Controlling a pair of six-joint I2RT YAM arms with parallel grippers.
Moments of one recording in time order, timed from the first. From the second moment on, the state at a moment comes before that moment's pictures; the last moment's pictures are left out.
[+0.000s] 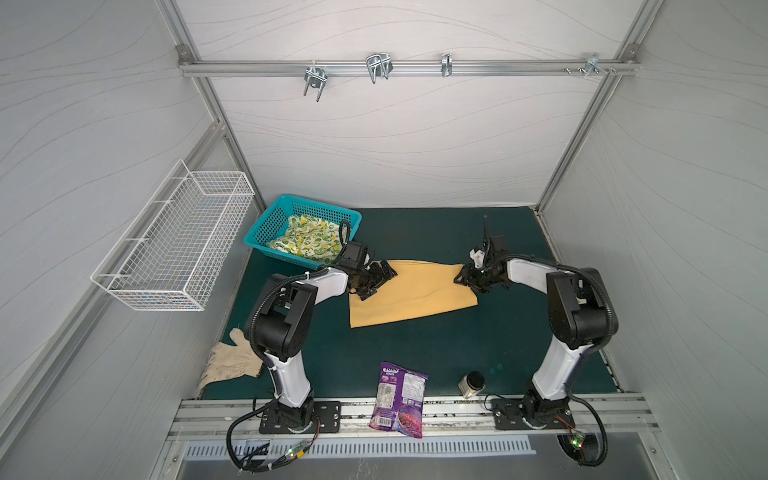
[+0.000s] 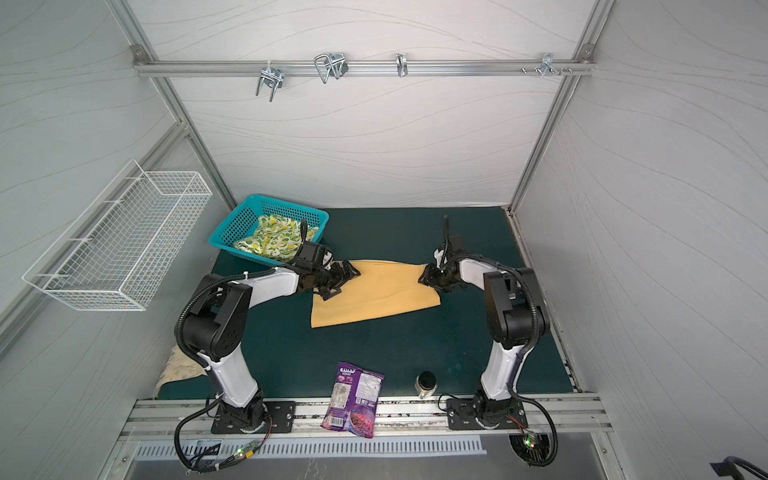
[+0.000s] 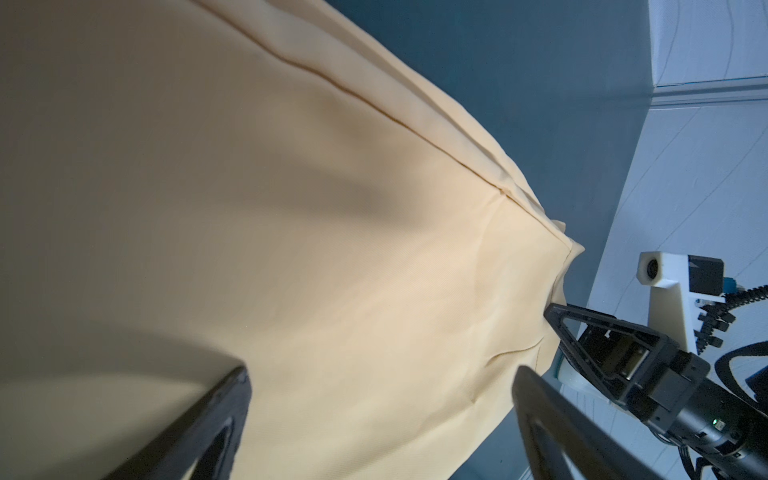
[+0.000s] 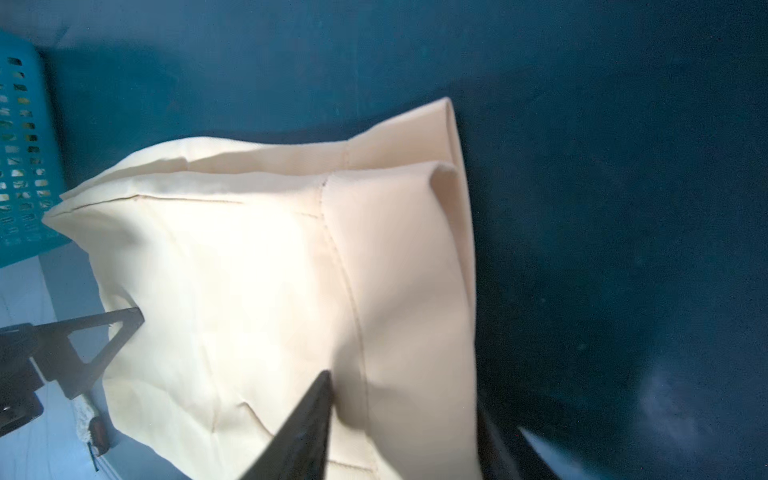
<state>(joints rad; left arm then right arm) -0.33 1.80 1.00 -0.14 0.42 -0.84 0.22 1.84 1.06 -0.37 -0.44 0.41</state>
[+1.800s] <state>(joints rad) -0.59 1.79 1.03 -0.02 0.45 -0.95 0.50 1.71 1.57 -0.93 -0.04 0.35</state>
